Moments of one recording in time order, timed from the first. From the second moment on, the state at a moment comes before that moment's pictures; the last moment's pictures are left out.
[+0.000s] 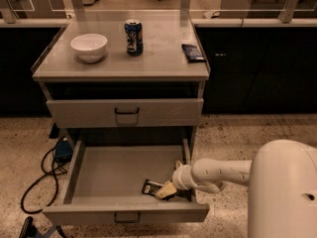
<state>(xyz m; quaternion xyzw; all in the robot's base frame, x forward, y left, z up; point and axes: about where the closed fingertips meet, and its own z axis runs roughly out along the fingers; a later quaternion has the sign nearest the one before) 0.611 -0.063 0.351 -0.44 0.83 0.14 0.32</state>
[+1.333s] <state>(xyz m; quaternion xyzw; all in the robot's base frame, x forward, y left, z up) 0.607 -0.060 0.342 -0.44 0.83 0.14 0.31</state>
